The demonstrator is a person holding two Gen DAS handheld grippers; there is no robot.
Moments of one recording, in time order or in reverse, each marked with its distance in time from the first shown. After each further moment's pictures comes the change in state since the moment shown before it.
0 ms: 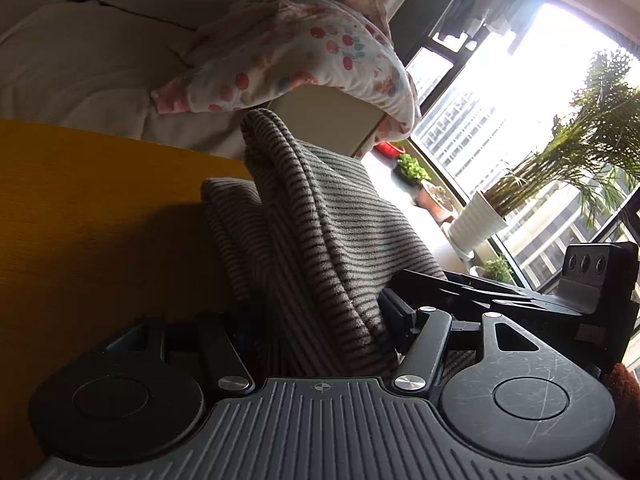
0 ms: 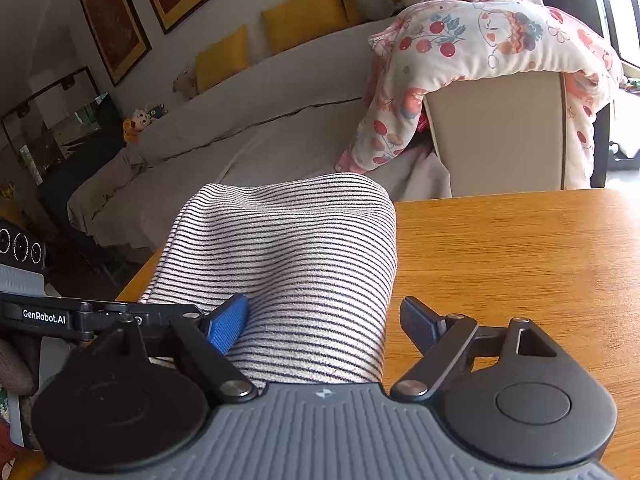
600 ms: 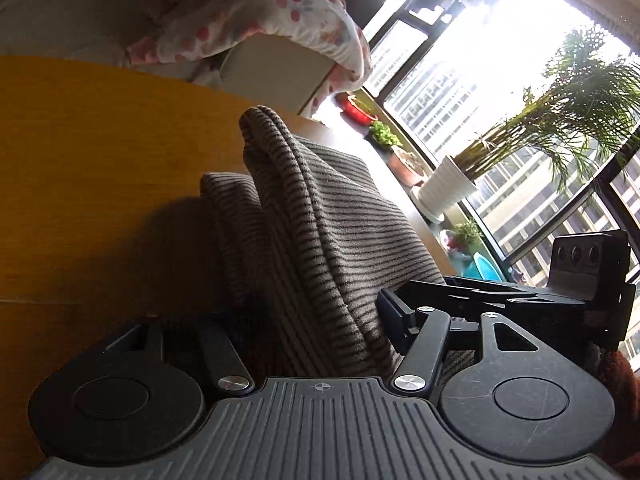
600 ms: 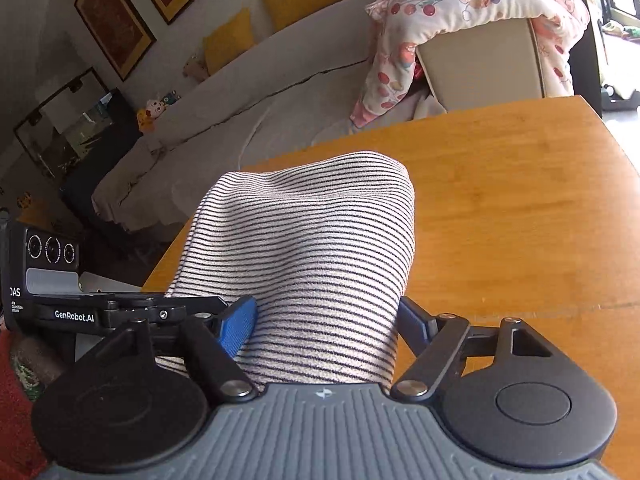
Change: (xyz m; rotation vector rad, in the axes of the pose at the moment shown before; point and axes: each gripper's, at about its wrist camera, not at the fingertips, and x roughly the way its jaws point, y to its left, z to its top) left arm -0.030 -0.039 -0.066 -0.020 0.081 -0.072; right arm -0.076 0.016 -0.054 0.087 0.090 0.073
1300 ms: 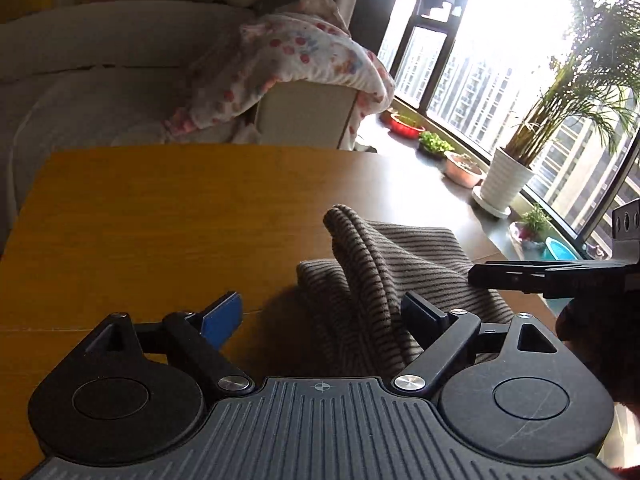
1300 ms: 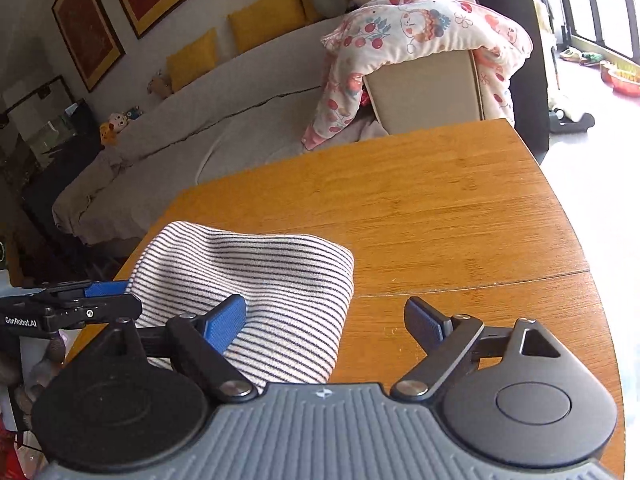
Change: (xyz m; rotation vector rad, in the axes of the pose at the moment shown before) left arm -0.057 -0.050 -0.033 0.142 -0.047 0.126; right arm -0.073 -0.011 -0.035 0.005 -0.051 -0.118
